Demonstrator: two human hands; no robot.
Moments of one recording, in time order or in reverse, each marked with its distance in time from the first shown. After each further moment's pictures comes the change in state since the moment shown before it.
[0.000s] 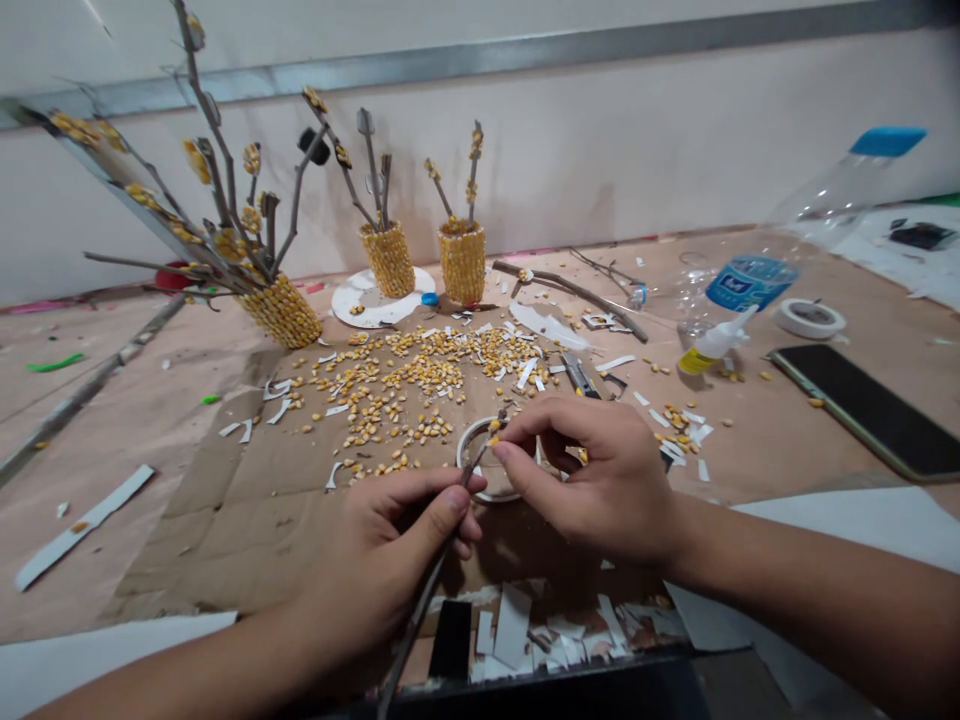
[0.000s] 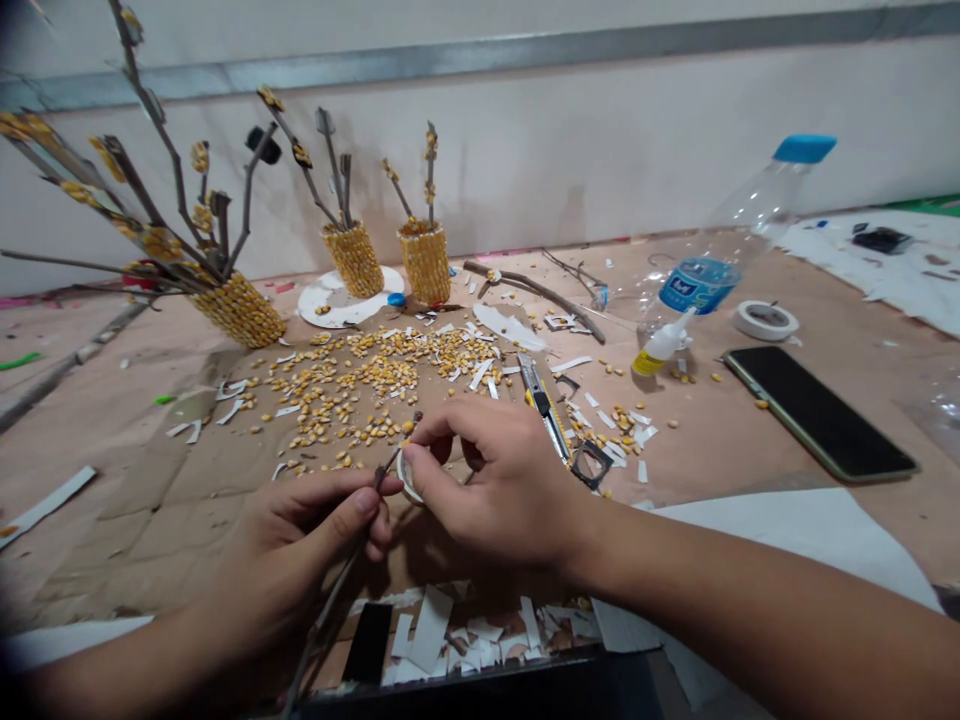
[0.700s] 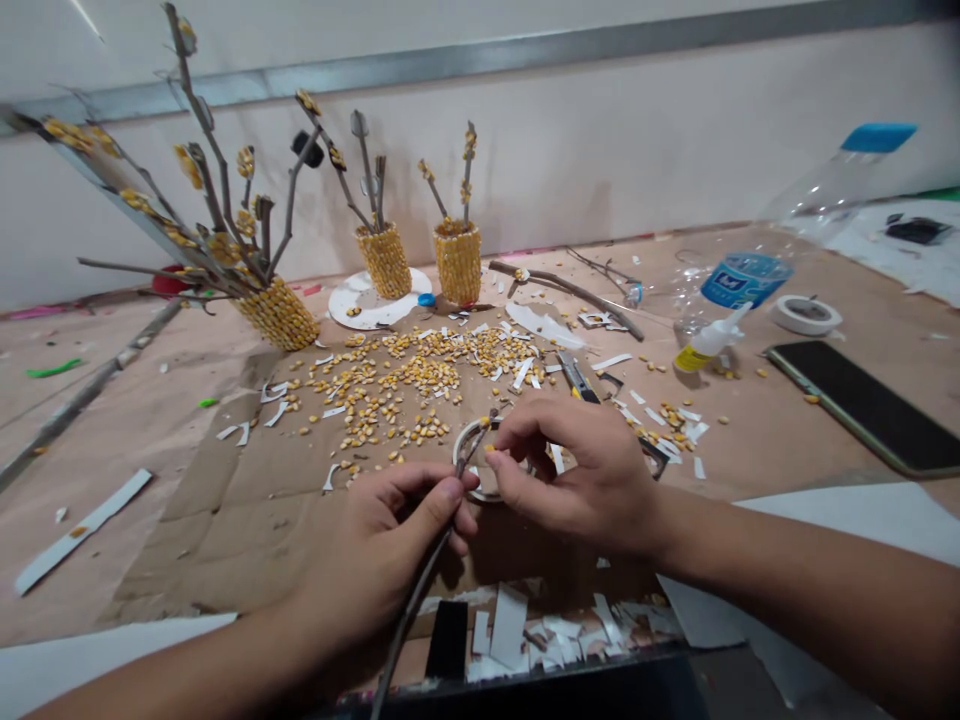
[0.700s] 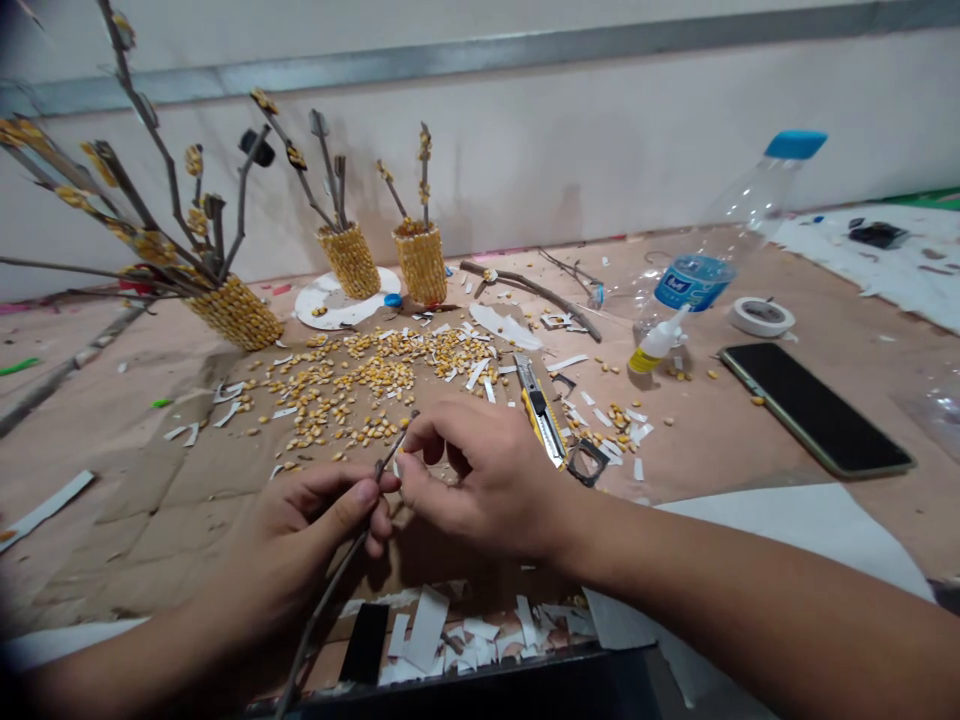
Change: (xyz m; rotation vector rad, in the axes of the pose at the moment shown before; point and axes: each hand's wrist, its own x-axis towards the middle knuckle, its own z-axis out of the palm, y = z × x) left_hand 0.006 0.002 0.003 -0.006 0.020 -0.050; right_hand 0.000 0.012 0.001 0.065 -0.066 -0.084
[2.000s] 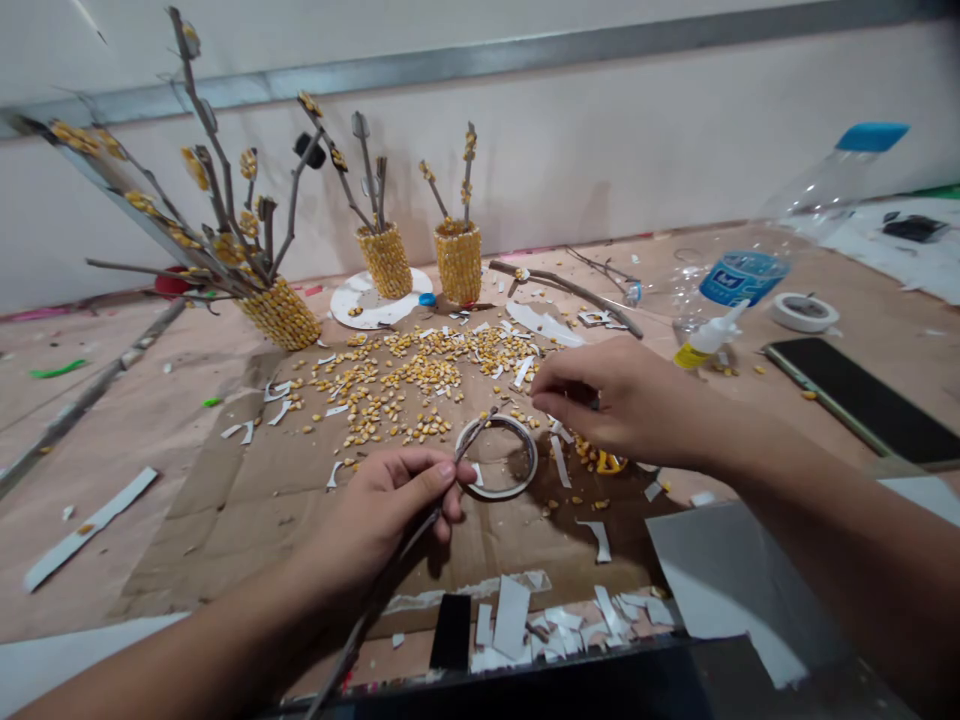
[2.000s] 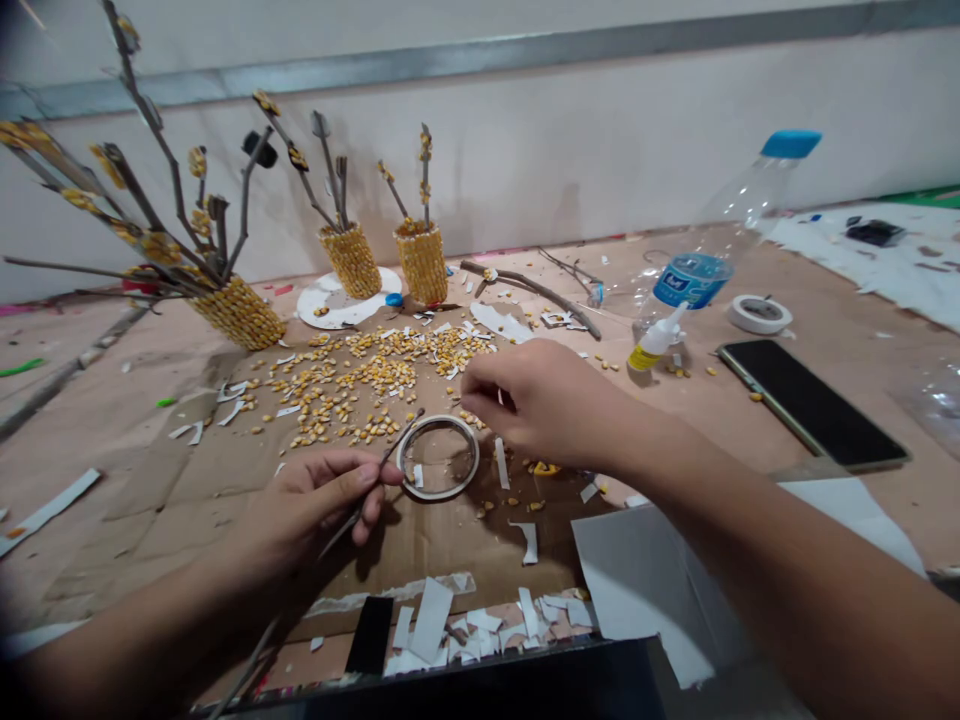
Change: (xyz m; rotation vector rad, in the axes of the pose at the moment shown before) left_hand 0.020 0.010 -0.016 -0.065 -0.128 -0.079; right_hand 0.029 0.022 -0.062 -0.453 -0.397 0.030
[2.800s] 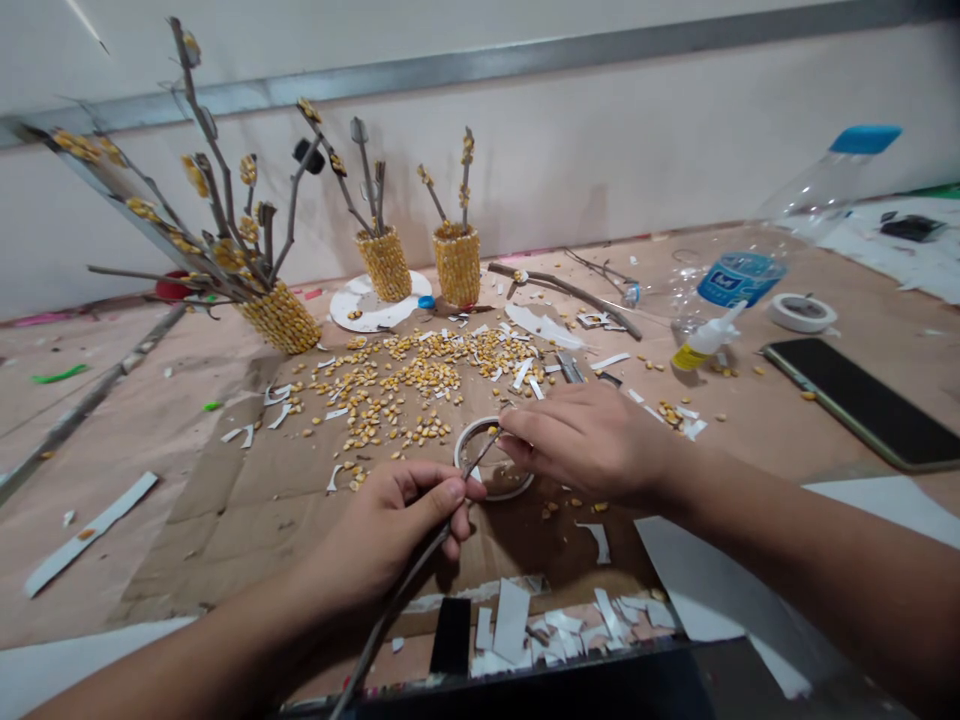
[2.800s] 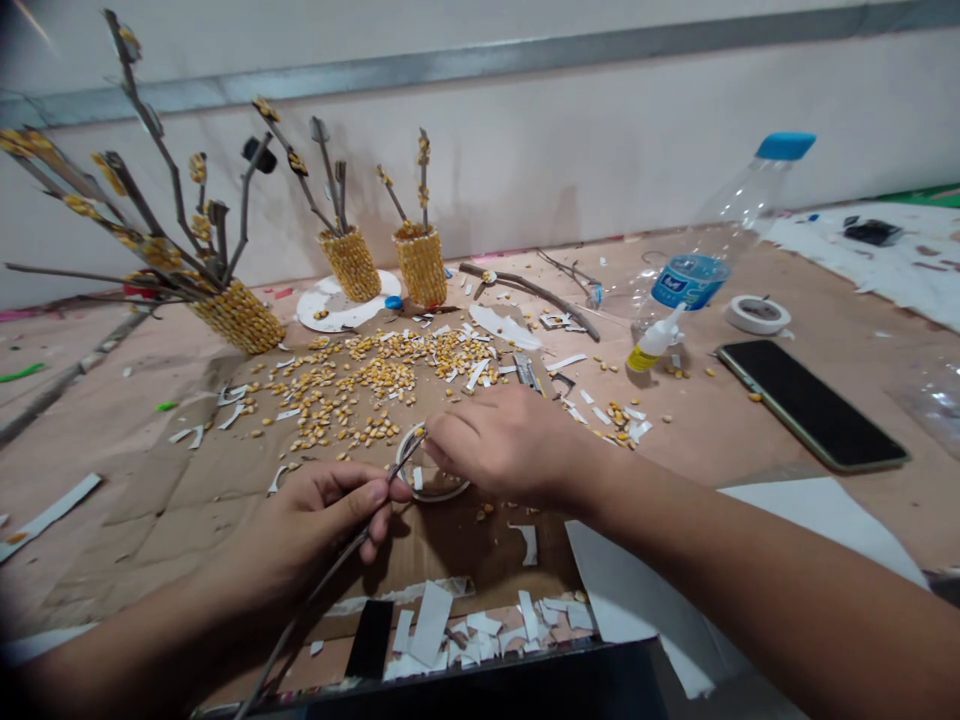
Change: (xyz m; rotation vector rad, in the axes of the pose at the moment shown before) left_hand -0.004 -0.006 0.006 0.034 -0.005 -0.069; right_hand -0.002 -0.015 0.029 -0.136 0.114 -0.345
